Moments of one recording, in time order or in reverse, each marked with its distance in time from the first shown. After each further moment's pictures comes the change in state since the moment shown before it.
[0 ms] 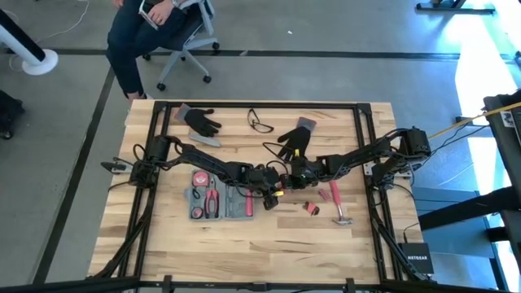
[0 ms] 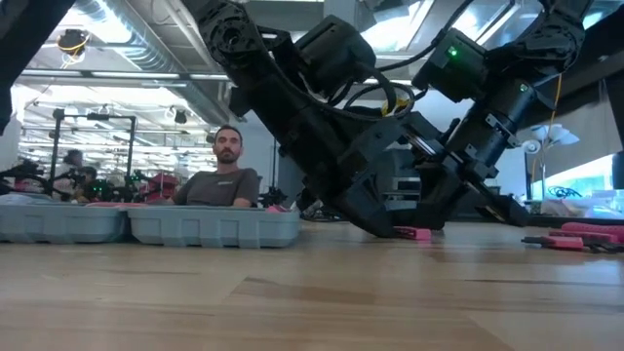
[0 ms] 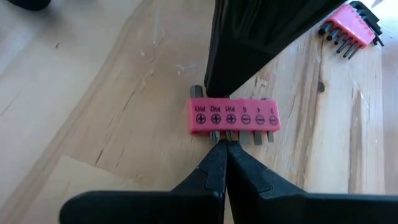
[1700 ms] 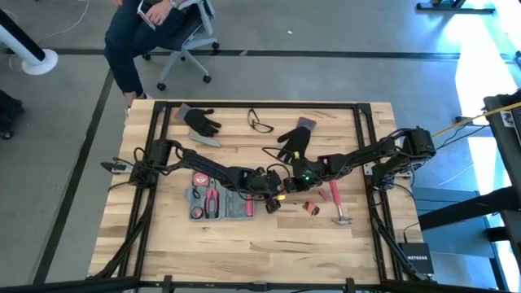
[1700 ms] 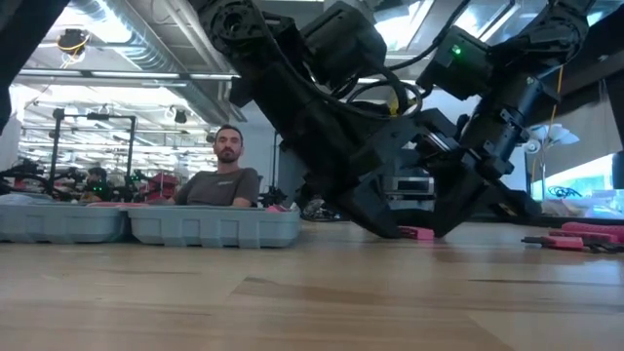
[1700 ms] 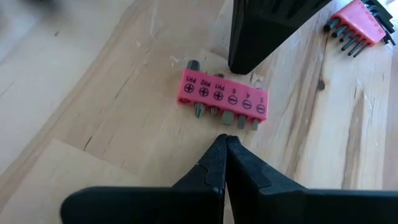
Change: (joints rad) left arm -0.069 0.000 0.045 -0.074 -0.079 -0.081; right arm 0.000 -0.049 0.002 -0.140 -0.053 -0.101
